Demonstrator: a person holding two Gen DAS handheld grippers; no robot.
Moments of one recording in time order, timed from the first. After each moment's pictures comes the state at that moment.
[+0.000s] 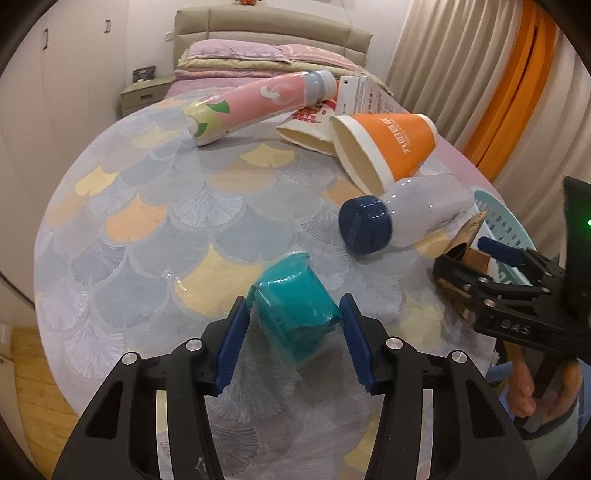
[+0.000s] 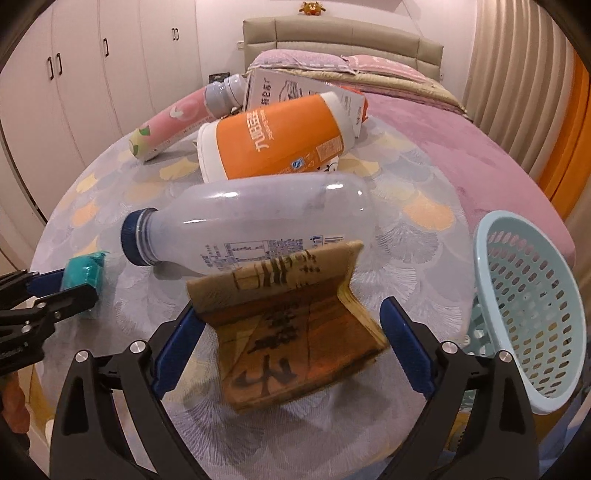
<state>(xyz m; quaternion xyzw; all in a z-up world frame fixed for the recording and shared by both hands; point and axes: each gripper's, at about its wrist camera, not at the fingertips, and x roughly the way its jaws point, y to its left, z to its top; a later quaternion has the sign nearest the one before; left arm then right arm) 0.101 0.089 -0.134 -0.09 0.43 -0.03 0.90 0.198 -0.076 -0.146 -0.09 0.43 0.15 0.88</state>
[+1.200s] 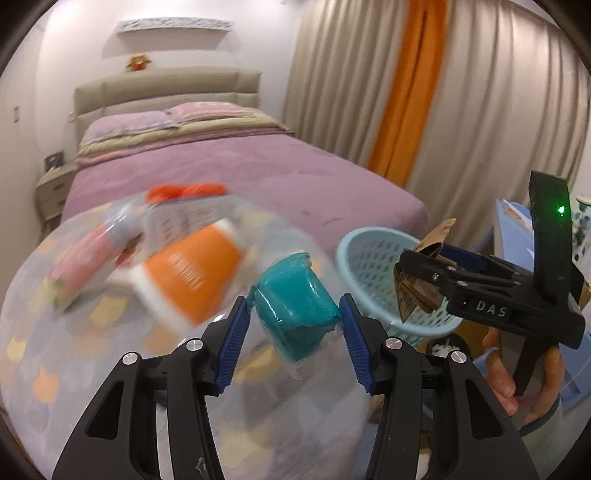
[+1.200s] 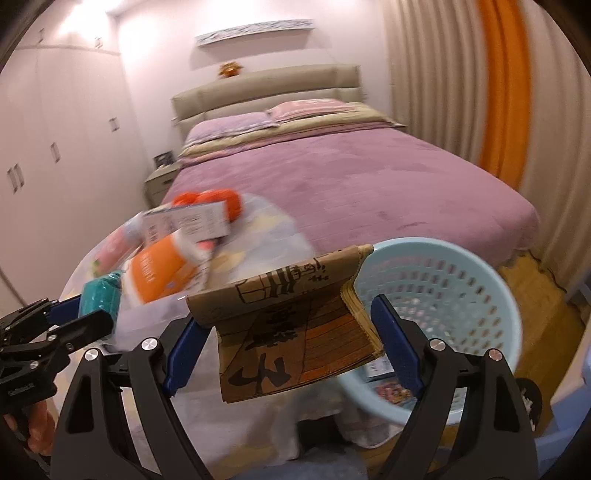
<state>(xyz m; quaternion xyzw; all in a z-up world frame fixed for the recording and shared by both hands) 0.156 -0.045 -0.047 -0.01 0.33 -0.21 0.92 0.196 -0.225 -0.047 0.03 0.35 0.05 0.94</state>
